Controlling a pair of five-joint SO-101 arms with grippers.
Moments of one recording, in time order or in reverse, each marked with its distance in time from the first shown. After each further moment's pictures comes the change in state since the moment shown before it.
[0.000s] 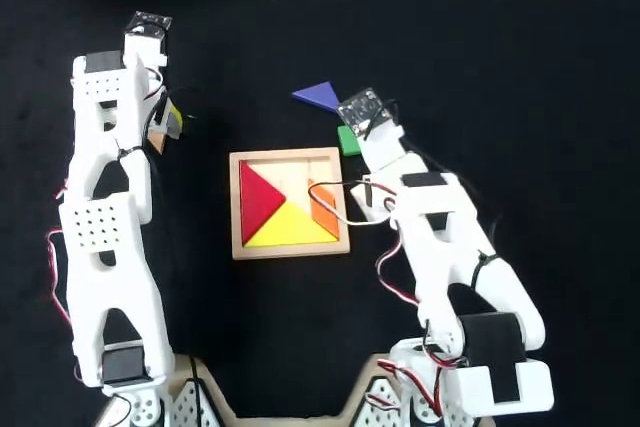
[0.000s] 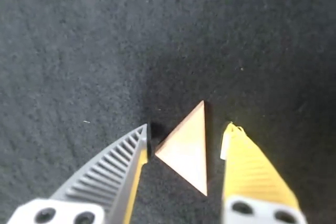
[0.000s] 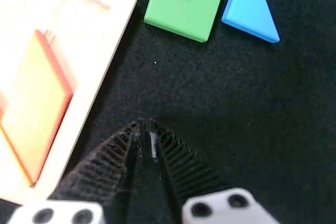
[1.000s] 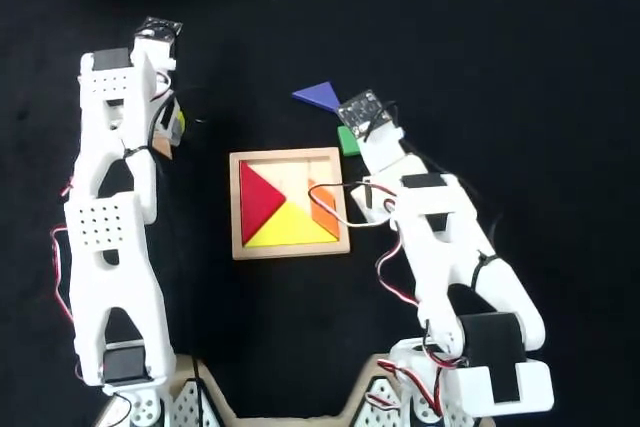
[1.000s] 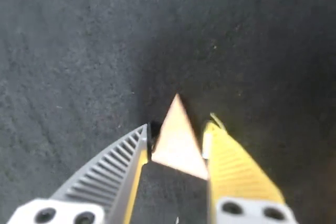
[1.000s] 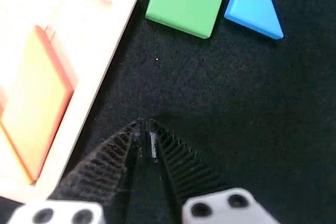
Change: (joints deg) left arm 1.1 0.5 -2.6 6.9 0.6; right arm 0.0 0.0 0.5 0.0 0.1
